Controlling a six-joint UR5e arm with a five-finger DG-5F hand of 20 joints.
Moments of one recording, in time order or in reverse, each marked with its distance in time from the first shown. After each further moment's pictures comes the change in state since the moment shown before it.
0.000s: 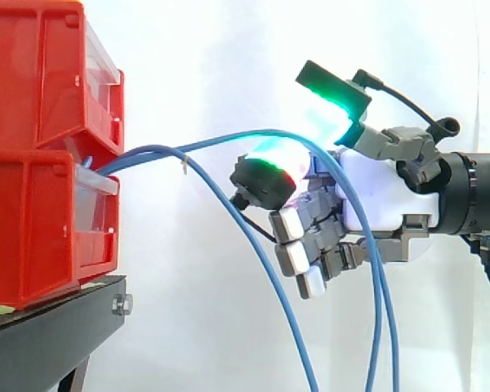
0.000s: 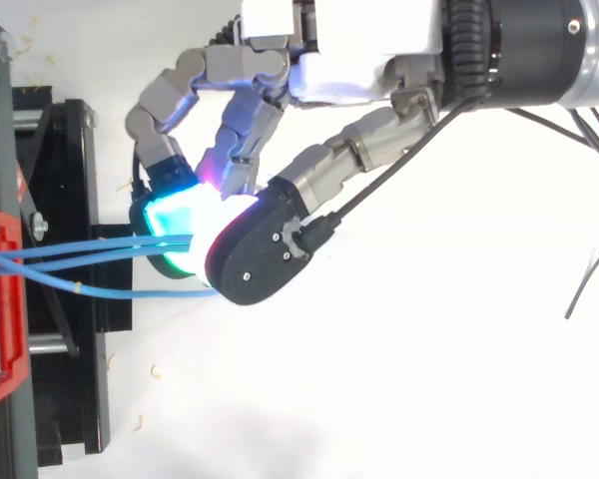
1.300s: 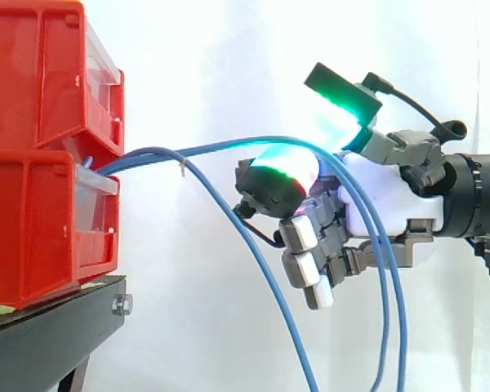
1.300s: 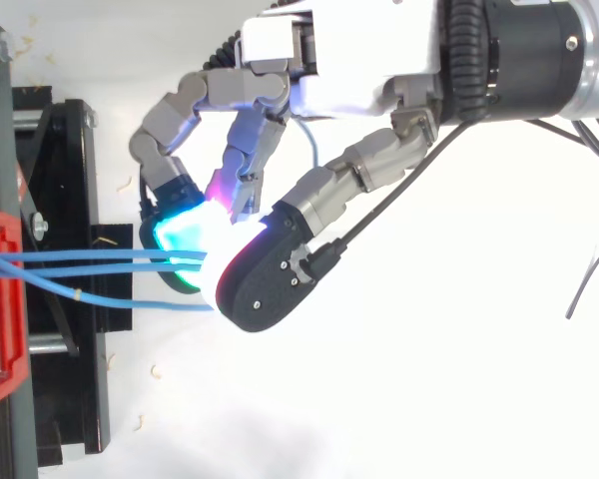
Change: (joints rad) arm 0.008 0.000 0.000 -0.017 -0.004 -0.030
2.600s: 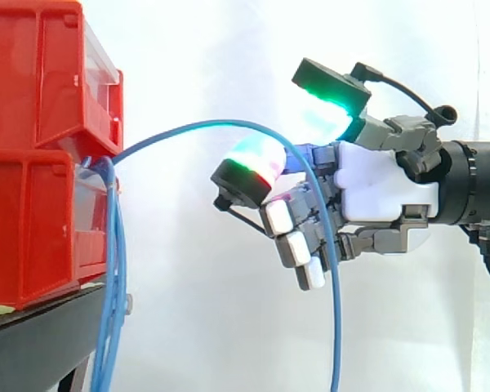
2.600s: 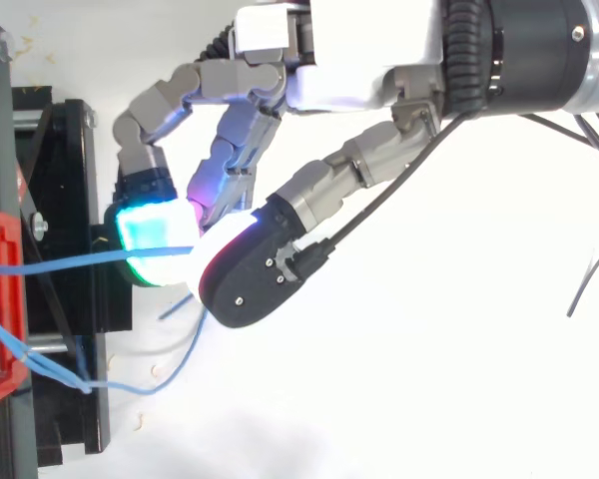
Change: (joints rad) arm -0.001 0.000 0.023 -0.012 -0.002 0.003
